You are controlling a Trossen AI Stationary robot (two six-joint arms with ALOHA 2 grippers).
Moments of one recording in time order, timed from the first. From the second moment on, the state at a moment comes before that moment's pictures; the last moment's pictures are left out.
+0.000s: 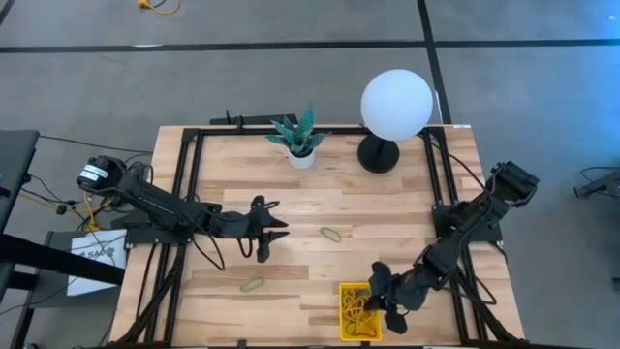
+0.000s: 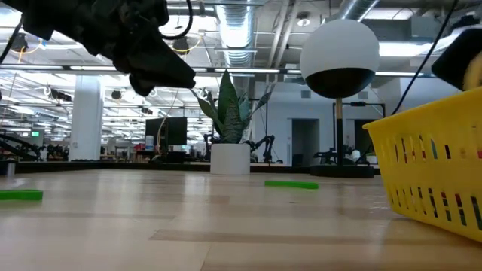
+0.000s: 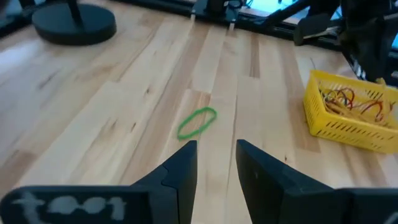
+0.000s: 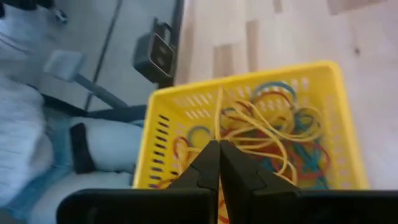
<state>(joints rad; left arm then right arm) -0.29 1.30 0.53 0.34 -0.35 -0.34 0.80 1.55 0.75 0.10 0.21 0.76</state>
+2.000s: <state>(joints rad) -0.29 1.30 0.53 0.30 -0.41 -0.40 0.18 1.81 0.88 -0.16 0.21 0.42</state>
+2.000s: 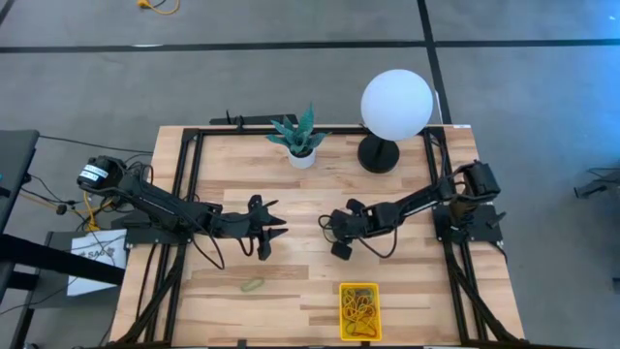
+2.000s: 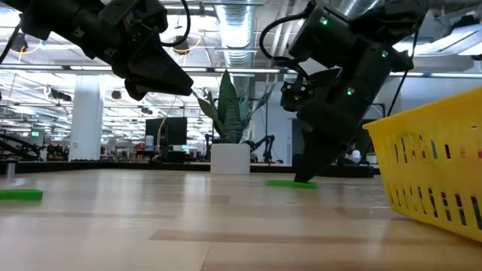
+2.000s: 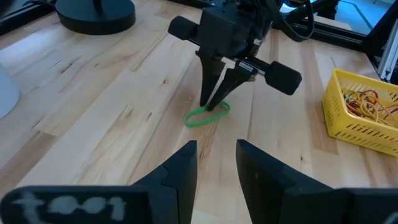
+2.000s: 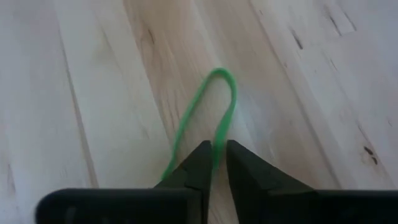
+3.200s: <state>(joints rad) -0.29 1.30 0.53 0.22 -0.41 -0.50 0.76 1.59 0.88 -0.18 0.18 0.55</state>
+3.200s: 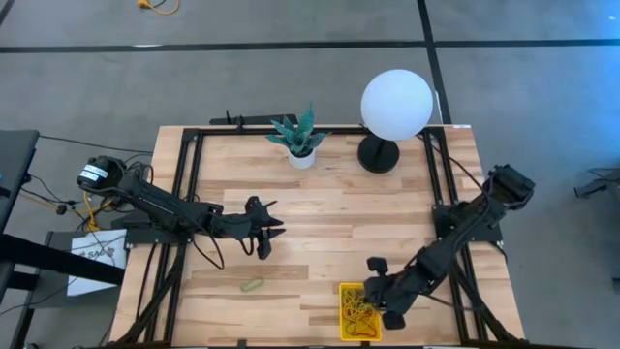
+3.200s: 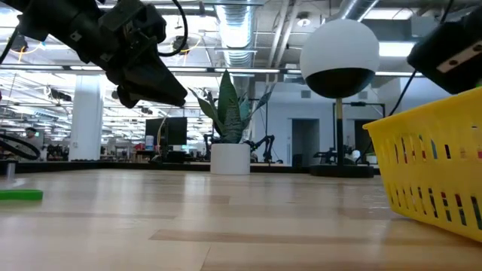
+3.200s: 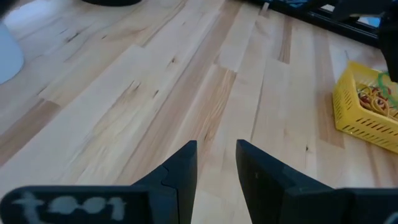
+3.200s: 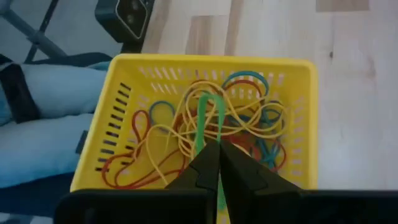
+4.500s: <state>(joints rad) -0.74 1.35 0.58 0.00 -0.44 -0.64 0.68 1.56 0.88 -0.17 0.18 0.54</state>
